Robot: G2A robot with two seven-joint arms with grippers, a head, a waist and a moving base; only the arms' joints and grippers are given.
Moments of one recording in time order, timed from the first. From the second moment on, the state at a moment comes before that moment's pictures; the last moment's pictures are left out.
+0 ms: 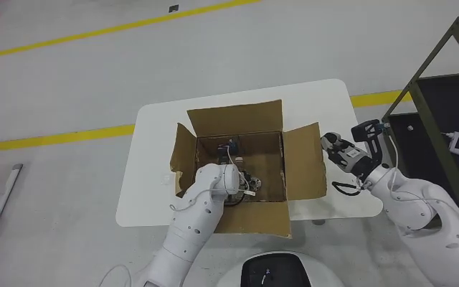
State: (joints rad) left arm 0.76 -1.46 -0.94 -1.25 1.06 0.43 -1.16; right arm -1.33 -1.09 1.47 -1.81 -0.68 -0.24 0.40
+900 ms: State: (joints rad) left arm 0.75 -1.48 -0.92 -1.16 1.12 0.42 -1.14; right arm -1.36 -1.09 1.49 -1.79 -0.53 -0.25 0.42
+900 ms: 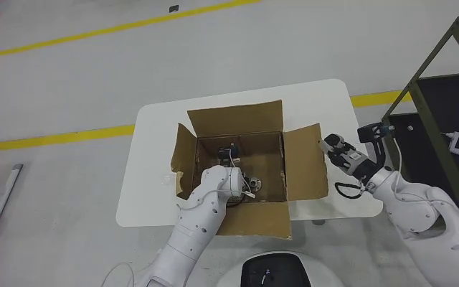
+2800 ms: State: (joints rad) left arm 0.87 -1.40 -1.41 -1.97 1.32 0.31 -1.33; right arm -1.34 -1.07 1.62 -1.66 -0.29 -0.30 0.53
